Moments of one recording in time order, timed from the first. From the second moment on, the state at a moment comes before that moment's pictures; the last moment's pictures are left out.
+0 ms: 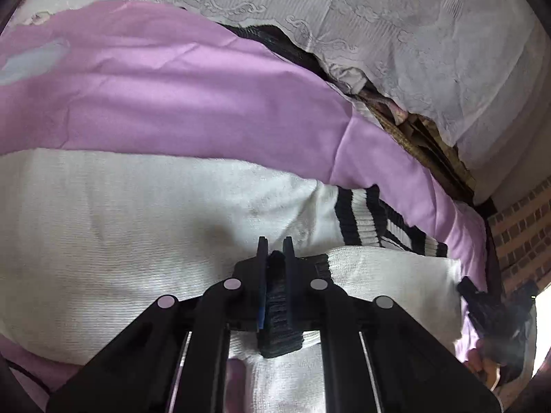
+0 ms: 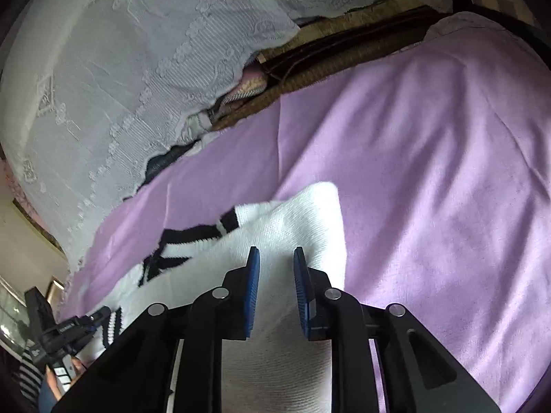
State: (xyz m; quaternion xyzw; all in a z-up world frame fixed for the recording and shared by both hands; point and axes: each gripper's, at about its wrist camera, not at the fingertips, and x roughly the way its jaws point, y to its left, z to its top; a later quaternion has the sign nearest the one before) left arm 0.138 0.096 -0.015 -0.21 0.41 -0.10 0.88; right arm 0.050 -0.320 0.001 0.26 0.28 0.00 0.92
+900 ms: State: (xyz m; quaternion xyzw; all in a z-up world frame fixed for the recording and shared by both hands) left arm 0.136 0.086 -0.013 -0.19 0.42 -0.13 0.88; right arm 0.031 -0.297 -0.022 0.19 0.34 0.00 0.92
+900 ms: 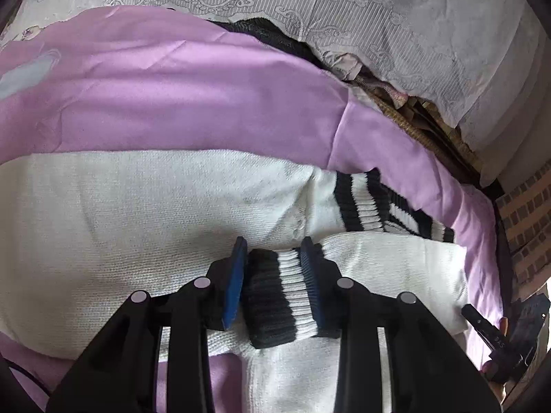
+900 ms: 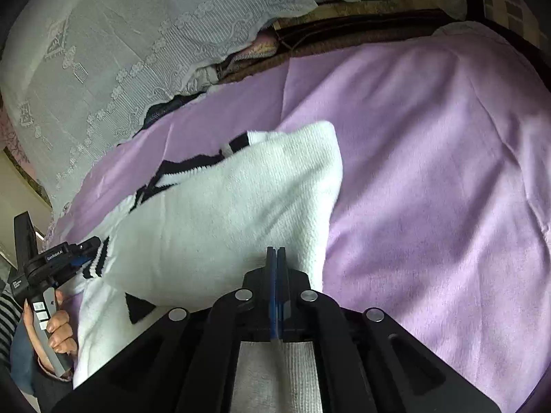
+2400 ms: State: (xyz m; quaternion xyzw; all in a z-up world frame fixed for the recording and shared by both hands) left arm 0.032 0.245 -0.010 -0.28 0.39 0.02 0.87; right arm -0.019 -0.268 -0.035 0.20 0.32 0.04 0.92
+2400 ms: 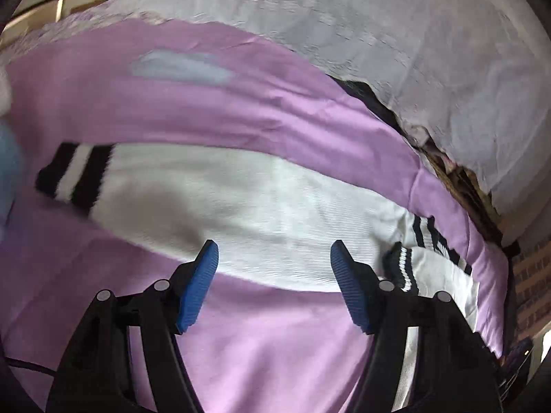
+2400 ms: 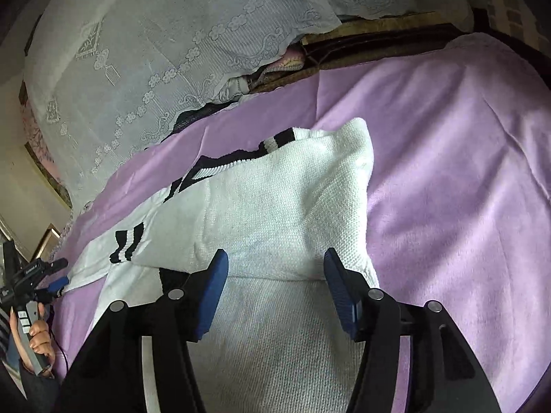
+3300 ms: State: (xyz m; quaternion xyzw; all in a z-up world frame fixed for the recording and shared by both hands) left arm 0.024 0.337 -0.044 -0.39 0.33 0.17 0.84; right arm -0.027 -0.268 -0.044 0.24 0.33 0.07 0.91
